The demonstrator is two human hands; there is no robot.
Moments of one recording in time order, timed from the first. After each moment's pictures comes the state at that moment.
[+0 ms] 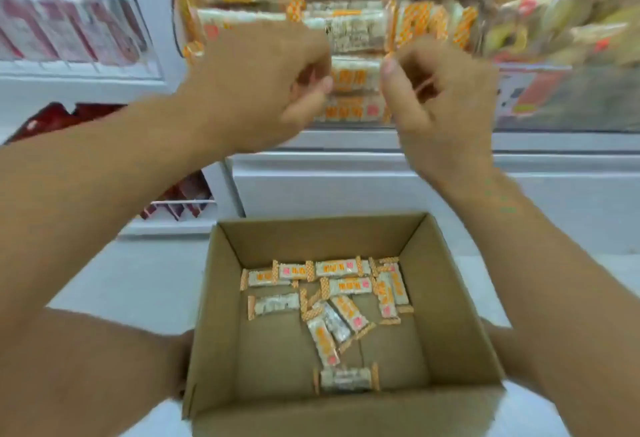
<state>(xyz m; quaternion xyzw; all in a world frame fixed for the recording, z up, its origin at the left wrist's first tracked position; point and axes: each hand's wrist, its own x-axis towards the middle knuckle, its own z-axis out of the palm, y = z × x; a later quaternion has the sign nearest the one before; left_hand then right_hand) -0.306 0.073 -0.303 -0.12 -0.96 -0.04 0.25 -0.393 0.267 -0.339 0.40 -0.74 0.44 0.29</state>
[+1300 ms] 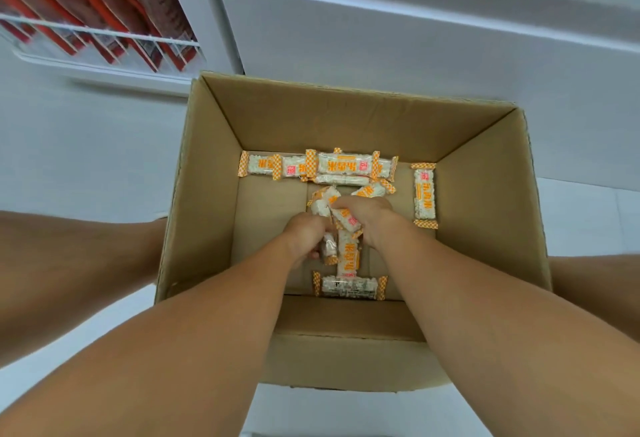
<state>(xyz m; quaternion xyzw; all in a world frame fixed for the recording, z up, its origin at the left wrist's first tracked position) -0.243 0.167 -0.687 0.51 -0.54 -0.62 -0.23 -0.340 0.245 -0.697 -0.23 -0.77 0.39 -0.45</state>
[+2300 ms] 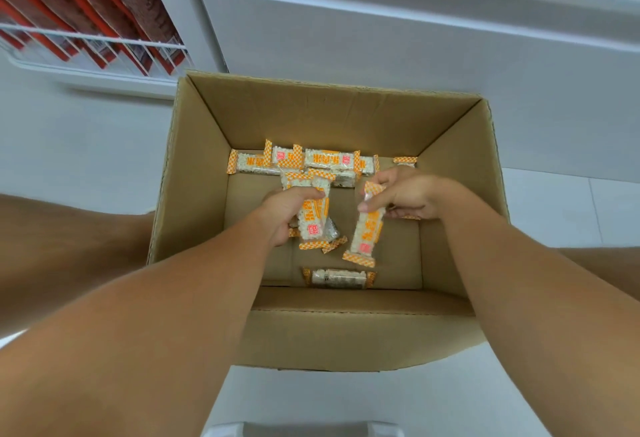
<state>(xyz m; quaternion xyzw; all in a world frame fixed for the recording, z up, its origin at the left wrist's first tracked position) -0.249 0.147 -0.678 0.52 -0.45 -0.71 -0.15 -0.395 0.313 -0.626 0.06 -0.75 0.33 -0.57</state>
